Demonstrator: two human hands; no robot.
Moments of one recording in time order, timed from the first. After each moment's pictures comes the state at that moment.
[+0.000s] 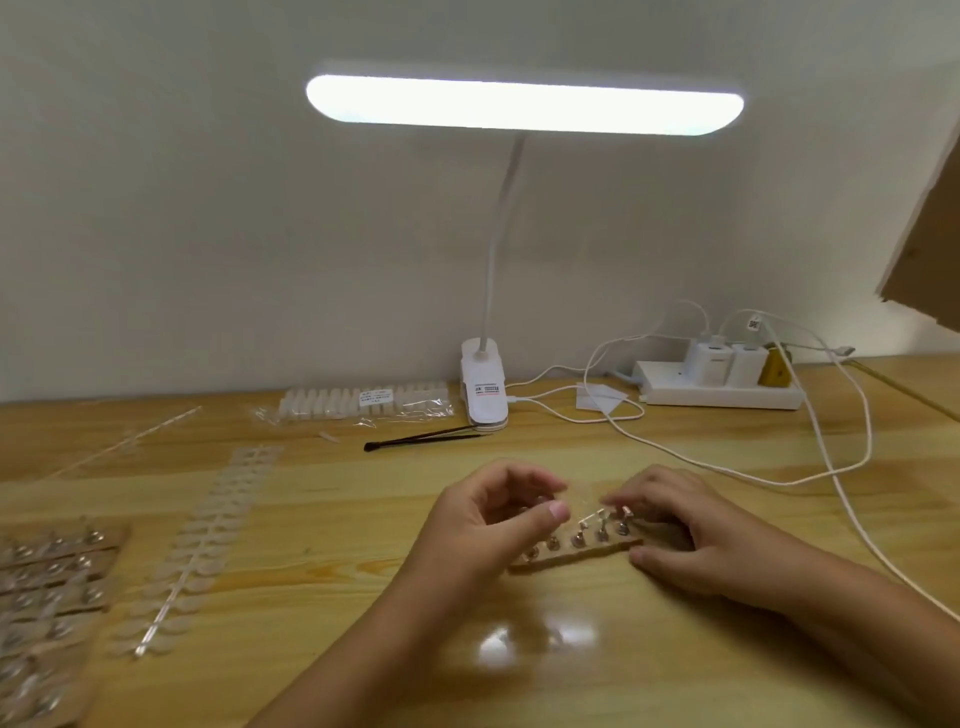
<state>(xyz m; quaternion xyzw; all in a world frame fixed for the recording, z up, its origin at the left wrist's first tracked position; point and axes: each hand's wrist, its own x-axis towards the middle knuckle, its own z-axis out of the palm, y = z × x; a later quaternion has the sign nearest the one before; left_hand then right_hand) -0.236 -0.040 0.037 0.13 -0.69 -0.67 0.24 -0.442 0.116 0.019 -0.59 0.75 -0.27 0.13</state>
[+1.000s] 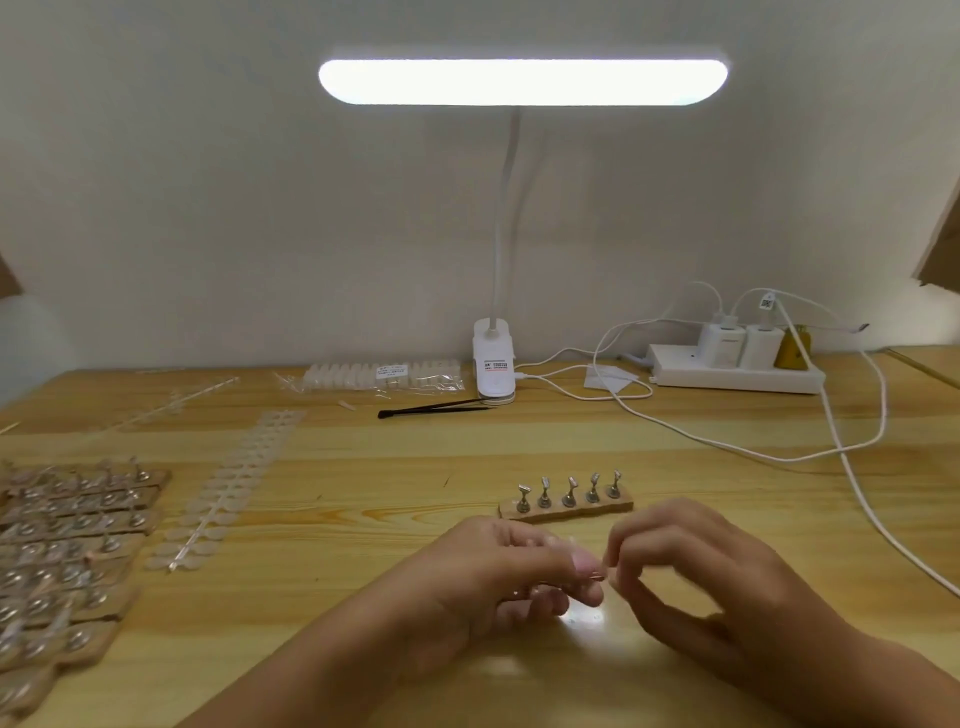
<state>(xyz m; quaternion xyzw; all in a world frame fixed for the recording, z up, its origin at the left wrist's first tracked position) -0.217 0.001 0.034 0.19 -0.63 -0.75 0.00 -0.370 0.154 0.019 -0.74 0.57 -0.34 -0.14</state>
